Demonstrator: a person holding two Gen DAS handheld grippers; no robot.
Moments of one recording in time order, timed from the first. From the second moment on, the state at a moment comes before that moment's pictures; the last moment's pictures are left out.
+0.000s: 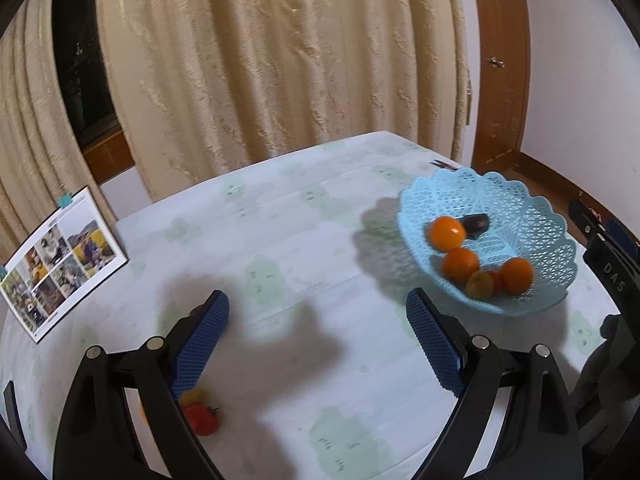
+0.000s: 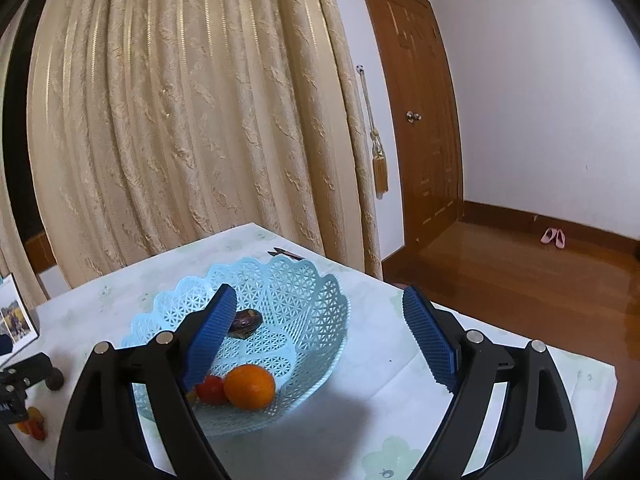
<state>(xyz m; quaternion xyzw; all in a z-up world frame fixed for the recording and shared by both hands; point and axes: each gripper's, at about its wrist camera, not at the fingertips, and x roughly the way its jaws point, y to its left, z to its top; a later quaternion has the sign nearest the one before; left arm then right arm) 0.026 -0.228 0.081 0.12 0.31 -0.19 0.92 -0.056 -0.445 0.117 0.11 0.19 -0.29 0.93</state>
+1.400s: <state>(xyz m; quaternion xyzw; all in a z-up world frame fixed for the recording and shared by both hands) 0.150 -0.127 0.009 0.02 0.48 -0.18 0.86 -0.017 -0.299 0.103 0.07 0.32 -0.05 0.94</state>
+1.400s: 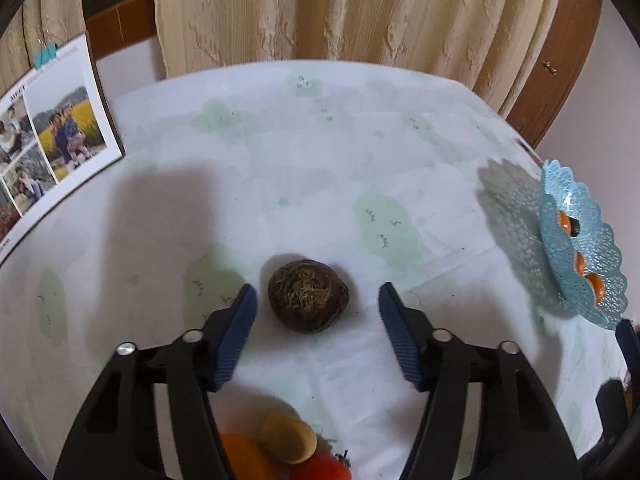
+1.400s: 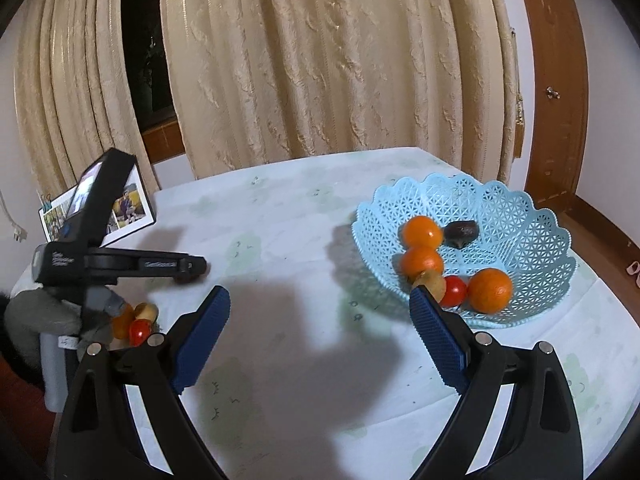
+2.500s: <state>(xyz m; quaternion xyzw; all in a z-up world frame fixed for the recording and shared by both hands) 0.127 -0.055 0.100 -0.04 0.36 -0.14 0.92 0.054 -0.169 0.049 0.02 0.46 0.16 0.87</state>
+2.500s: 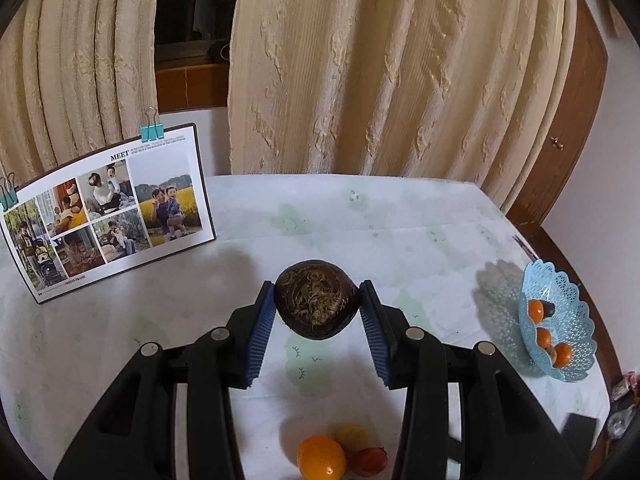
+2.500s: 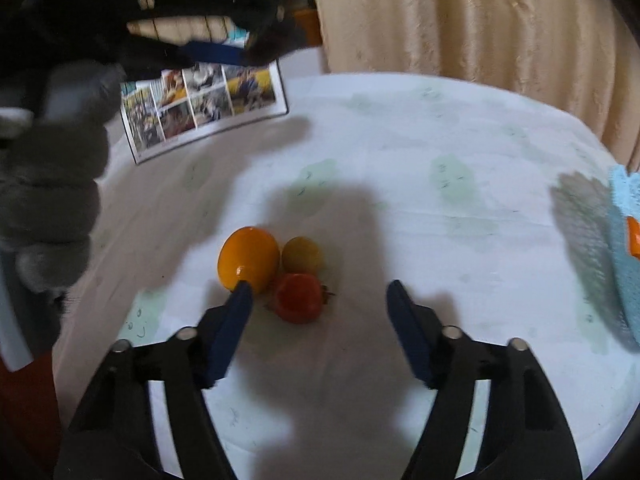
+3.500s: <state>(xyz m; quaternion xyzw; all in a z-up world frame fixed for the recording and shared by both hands) 0.102 -0.092 0.103 -0.01 0.34 -0.18 0.92 0.015 -0.296 0.111 0.10 0.38 0.00 0.92</state>
